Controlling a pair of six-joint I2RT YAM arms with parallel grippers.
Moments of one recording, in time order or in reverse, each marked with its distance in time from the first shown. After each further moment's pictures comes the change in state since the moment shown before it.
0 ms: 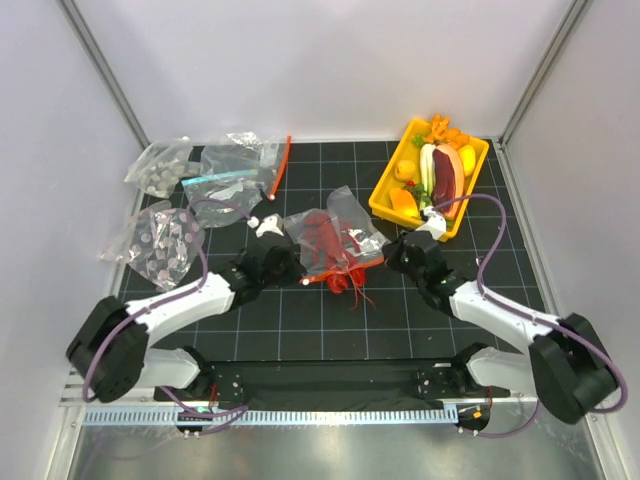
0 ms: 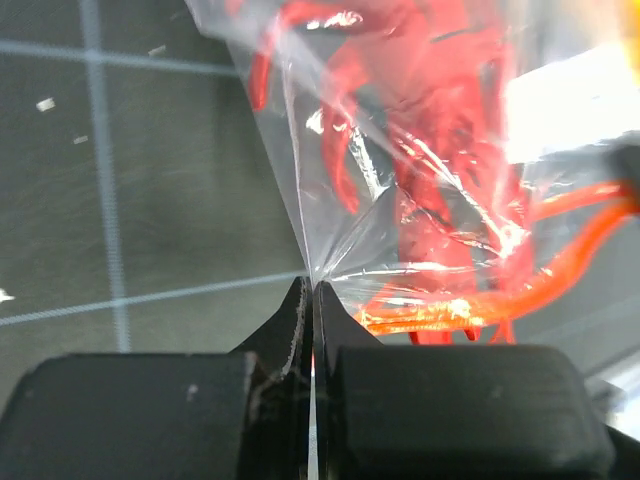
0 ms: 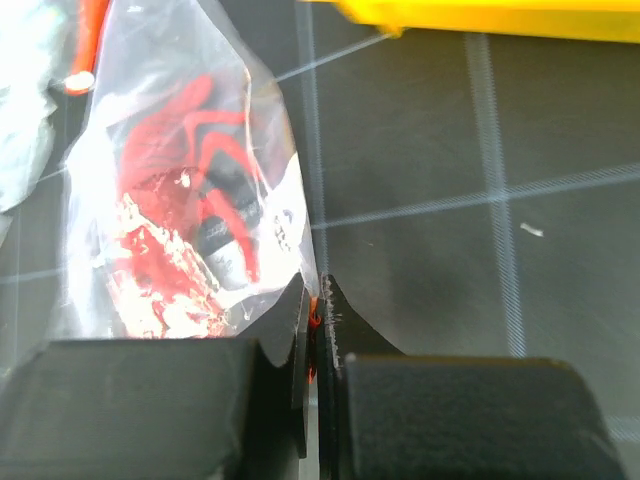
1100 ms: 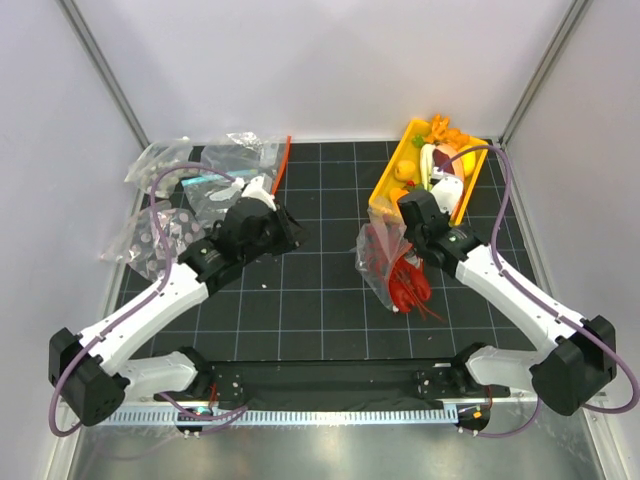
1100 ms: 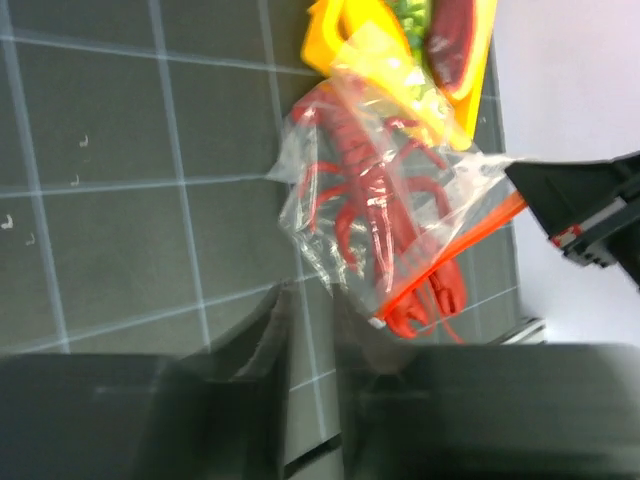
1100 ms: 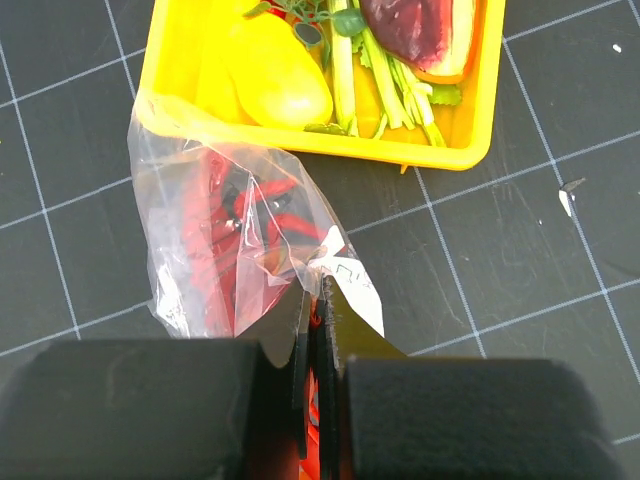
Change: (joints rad) left arm 0.030 -0.194 0.343 -0.279 0.055 0.032; right arm 0.031 0.002 0.544 -0.832 0.426 -0.094
